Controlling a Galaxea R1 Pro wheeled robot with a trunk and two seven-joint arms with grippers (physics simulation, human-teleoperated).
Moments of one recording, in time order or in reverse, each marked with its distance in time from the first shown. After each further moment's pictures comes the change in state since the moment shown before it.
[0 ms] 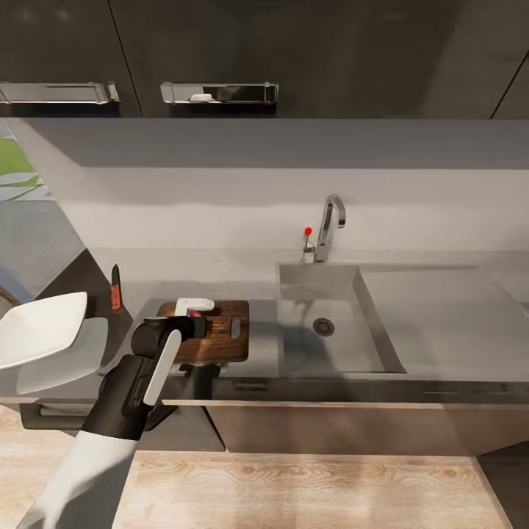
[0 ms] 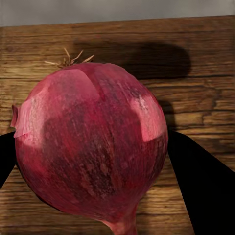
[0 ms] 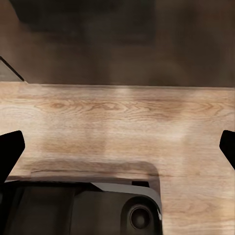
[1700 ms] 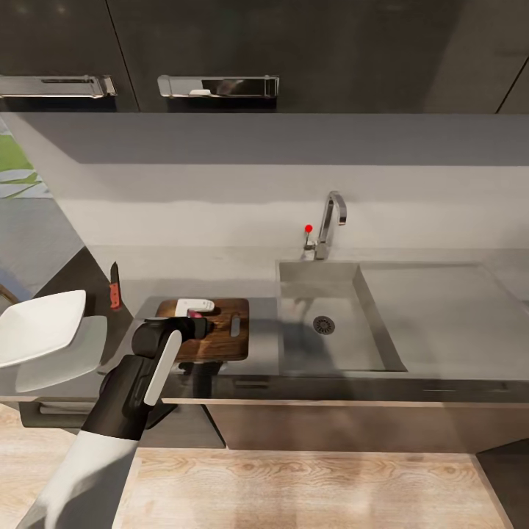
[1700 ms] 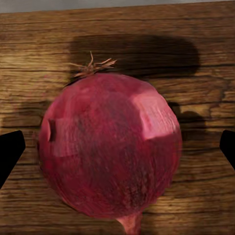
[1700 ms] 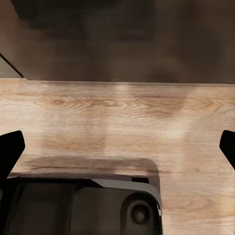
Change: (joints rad) left arm 0.000 0.000 -0.001 0.009 -0.001 -0.001 0.001; right arm 0.000 0.000 0.000 0.000 0.000 0.002 -0.001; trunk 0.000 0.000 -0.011
